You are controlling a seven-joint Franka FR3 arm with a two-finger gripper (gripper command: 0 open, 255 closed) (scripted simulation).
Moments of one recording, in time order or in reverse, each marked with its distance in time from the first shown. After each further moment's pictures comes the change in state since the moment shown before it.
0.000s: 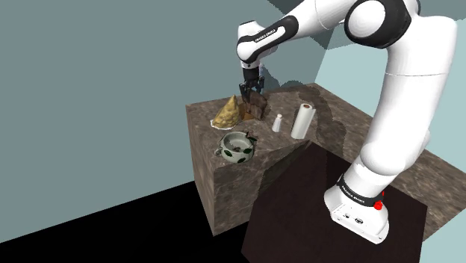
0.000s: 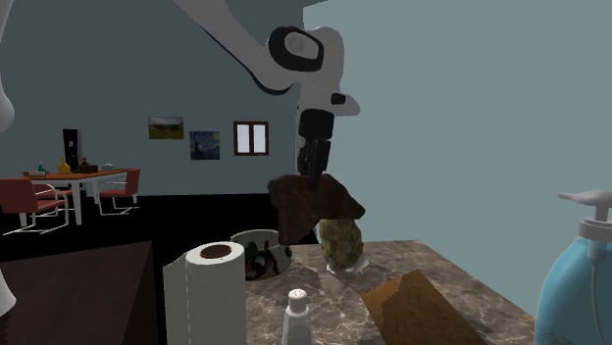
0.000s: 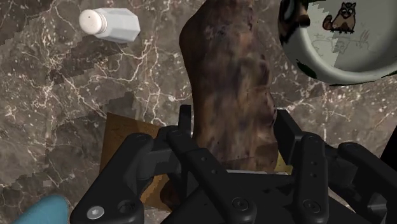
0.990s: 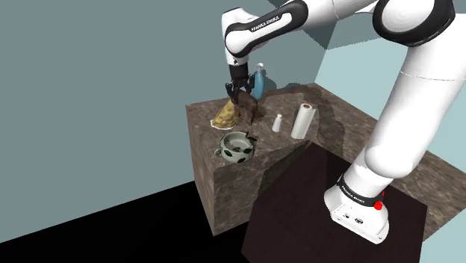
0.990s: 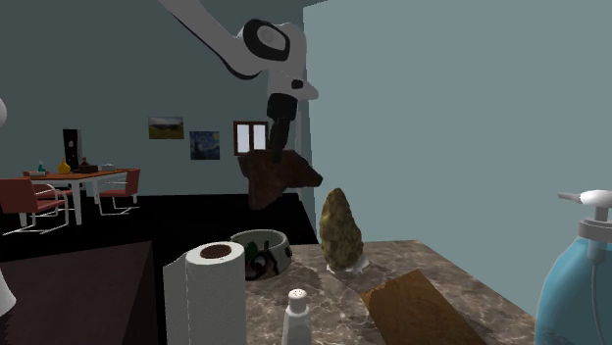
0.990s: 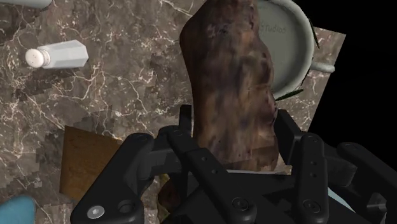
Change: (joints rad) arm 0.122 -0.151 0.088 -0.073 0.034 -0.097 0.185
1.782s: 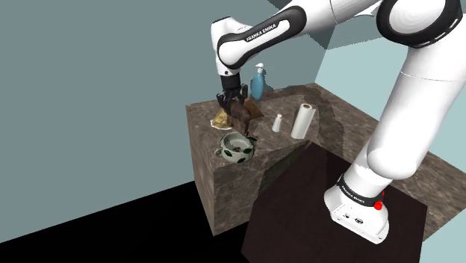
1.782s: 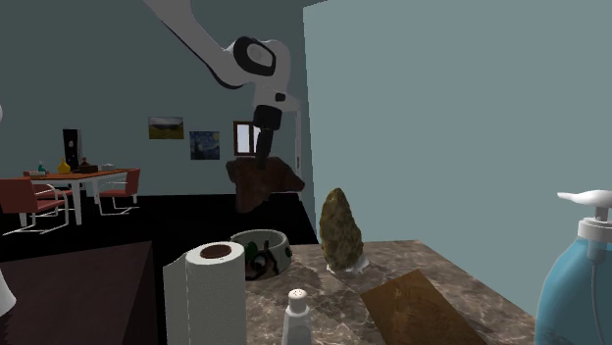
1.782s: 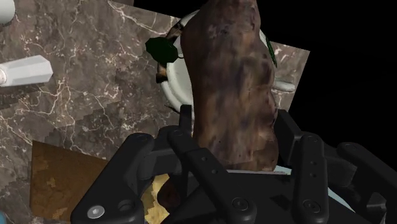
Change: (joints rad) arm 0.063 -0.004 0.049 -0.061 0.014 0.047 0.113
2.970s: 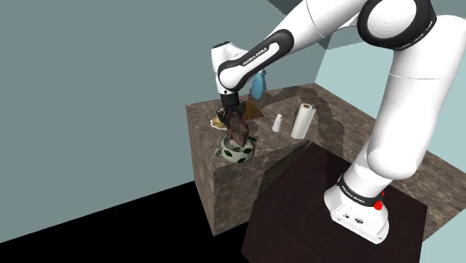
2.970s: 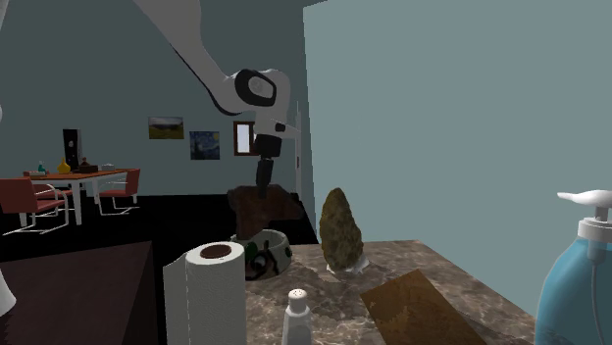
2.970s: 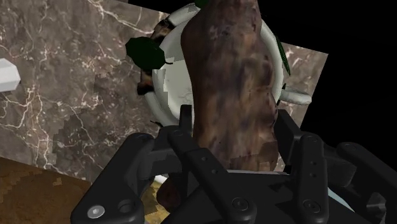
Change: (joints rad) arm 0.004 0.100 -0.006 -0.074 -0.024 0.172 0.024
